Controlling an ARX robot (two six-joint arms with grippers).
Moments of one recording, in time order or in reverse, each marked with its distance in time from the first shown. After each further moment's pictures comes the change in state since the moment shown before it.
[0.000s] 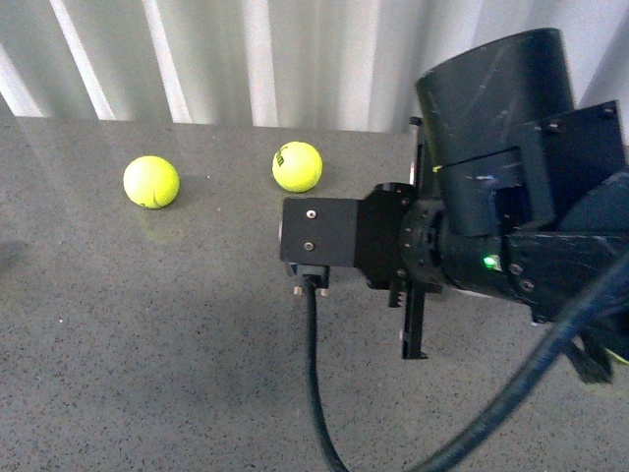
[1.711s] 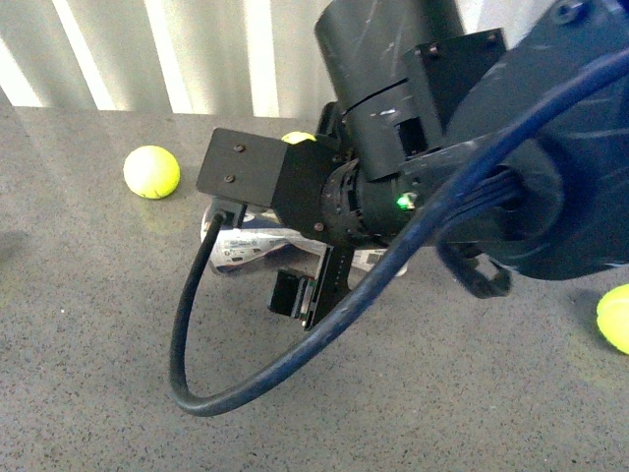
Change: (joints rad) left arm 0.000 0.000 0.000 0.000 0.000 0.000; right arm 0.061 0.008 0.144 -0.176 -0.090 0.313
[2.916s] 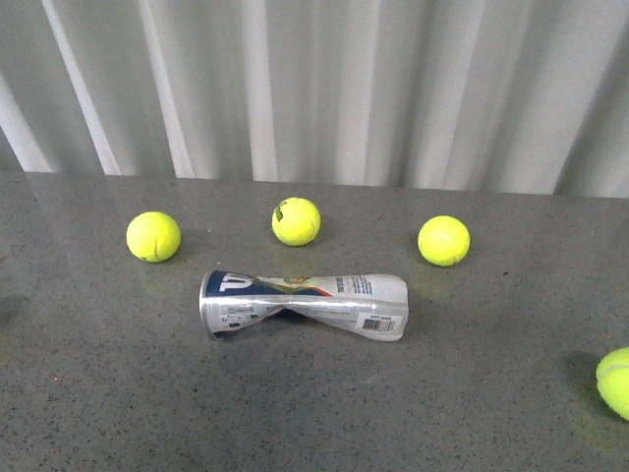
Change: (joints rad) left arm 0.000 0.000 0.000 0.000 0.001 0.000; right arm -0.576 -1.675 -0.616 -0.353 0.022 0.838
